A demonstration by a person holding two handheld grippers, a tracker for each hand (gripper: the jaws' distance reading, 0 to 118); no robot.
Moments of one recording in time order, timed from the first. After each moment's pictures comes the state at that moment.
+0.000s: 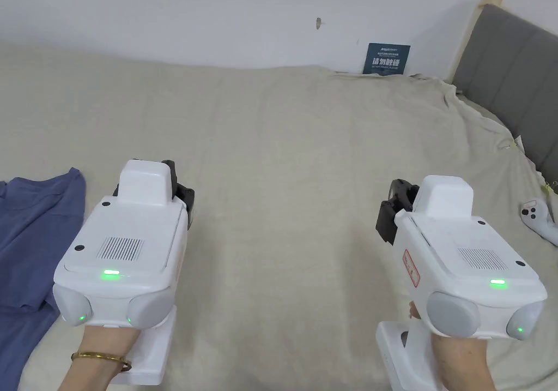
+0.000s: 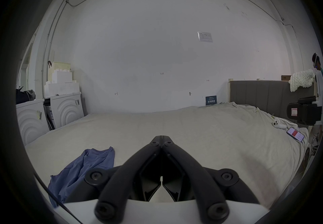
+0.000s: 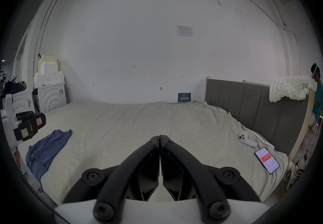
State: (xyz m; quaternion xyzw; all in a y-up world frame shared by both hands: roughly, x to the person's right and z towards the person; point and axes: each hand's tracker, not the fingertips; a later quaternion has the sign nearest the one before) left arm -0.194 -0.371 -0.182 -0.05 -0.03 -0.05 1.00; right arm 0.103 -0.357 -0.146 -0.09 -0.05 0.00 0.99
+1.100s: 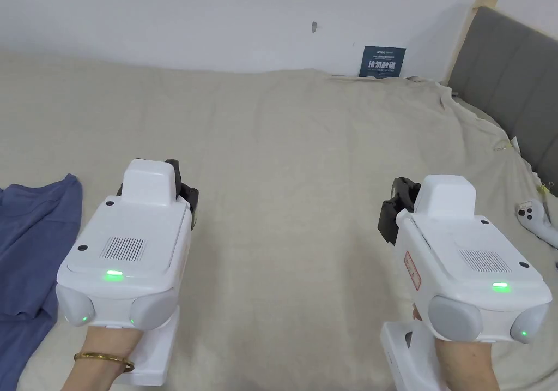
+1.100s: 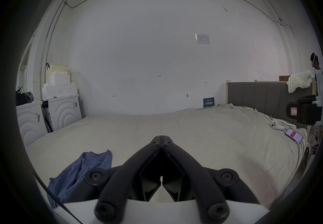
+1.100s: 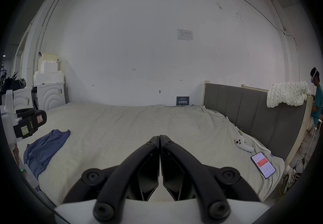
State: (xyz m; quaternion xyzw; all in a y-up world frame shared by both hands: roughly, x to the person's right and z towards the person) left arm -0.184 -0.363 -0.179 -0.04 -0.04 -0.05 1.00; right arm 0.107 -0.350 -0.141 -0.08 -0.06 0.02 0.99
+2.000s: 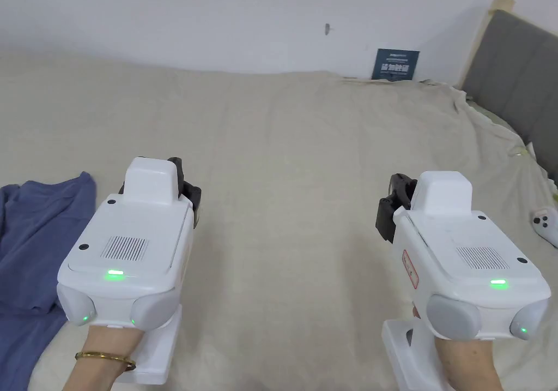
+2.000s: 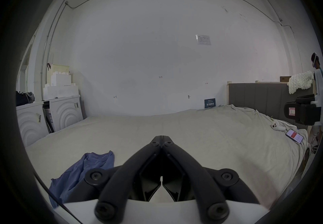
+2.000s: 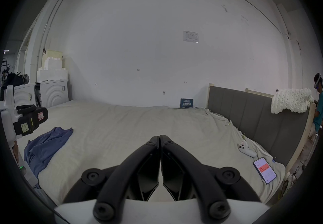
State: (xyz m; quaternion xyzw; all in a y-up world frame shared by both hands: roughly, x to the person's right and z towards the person) left arm -0.198 -0.359 -0.176 -0.04 -0.02 -0.05 1.00; right arm 0.089 -0.343 -0.153 -0.08 -0.03 0.03 1.00
